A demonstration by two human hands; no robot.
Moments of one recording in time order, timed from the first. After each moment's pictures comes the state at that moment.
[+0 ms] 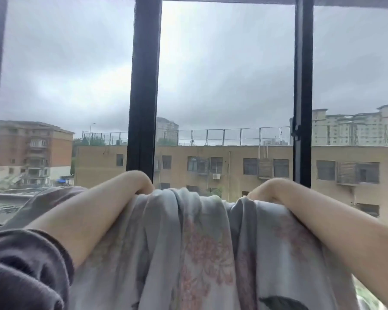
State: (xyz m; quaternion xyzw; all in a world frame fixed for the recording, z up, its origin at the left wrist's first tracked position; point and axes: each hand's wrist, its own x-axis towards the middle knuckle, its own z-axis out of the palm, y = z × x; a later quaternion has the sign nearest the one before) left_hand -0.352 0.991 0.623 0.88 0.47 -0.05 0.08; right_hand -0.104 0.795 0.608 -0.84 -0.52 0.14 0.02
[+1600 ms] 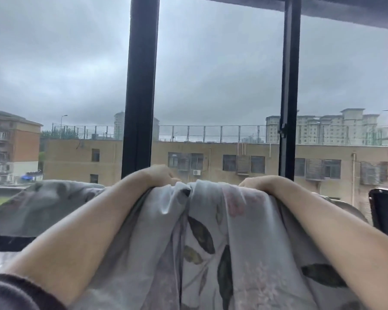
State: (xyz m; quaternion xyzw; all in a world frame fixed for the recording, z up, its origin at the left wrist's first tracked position) left_hand -0.373 0.970 0.608 0.93 0.32 0.17 0.08; right_hand -0.180 0.788 0.618 -0.87 -0.48 0.09 0.04
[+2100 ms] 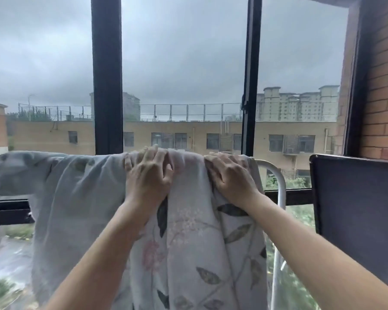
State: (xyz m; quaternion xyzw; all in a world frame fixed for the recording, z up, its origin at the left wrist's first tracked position) left_hand -0.393 0.800 0.526 0.83 0.24 0.50 -0.02; right_hand -0.230 0.663 0.523 -0.70 -0.53 -0.36 0.30
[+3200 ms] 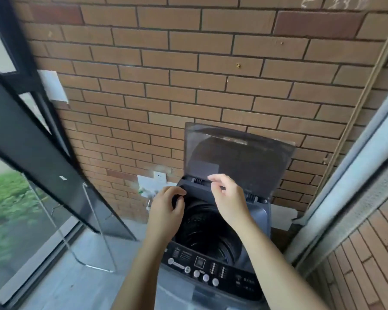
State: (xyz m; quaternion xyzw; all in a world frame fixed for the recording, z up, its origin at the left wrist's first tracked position) left_hand -0.113 0.064 0.206 0.85 -0.22 0.10 0.47; right_hand -0.165 -0.096 0.235 -0.84 0.12 -0.21 0.48
